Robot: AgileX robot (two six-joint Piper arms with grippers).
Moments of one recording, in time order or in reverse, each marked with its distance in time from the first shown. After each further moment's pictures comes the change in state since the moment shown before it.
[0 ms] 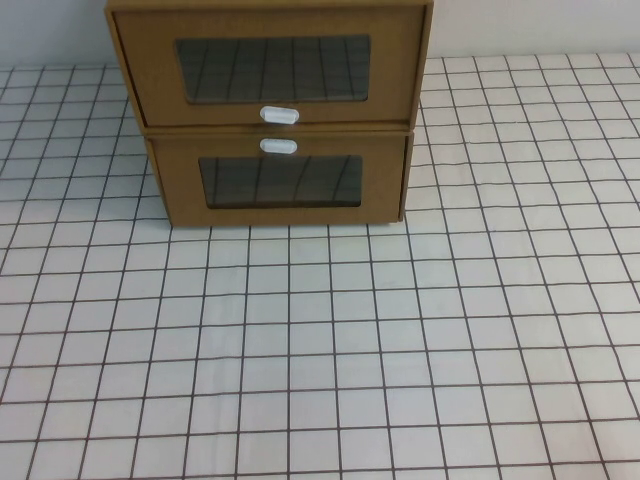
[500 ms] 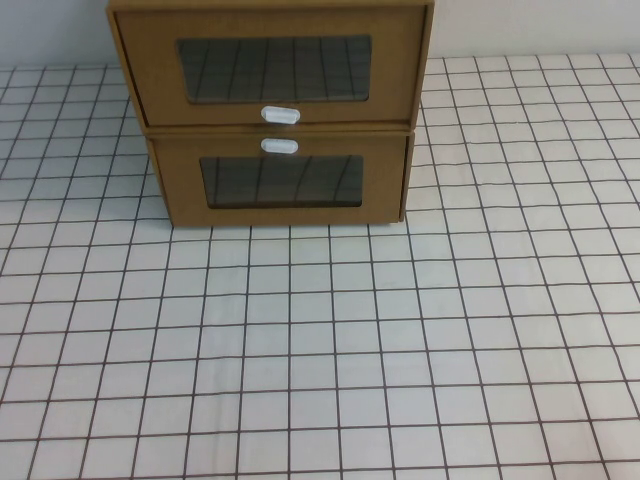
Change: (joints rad) right arm 0.000 0.000 0.000 0.000 0.000 0.000; left arm 0.000 0.000 0.000 0.474 0.167 0.058
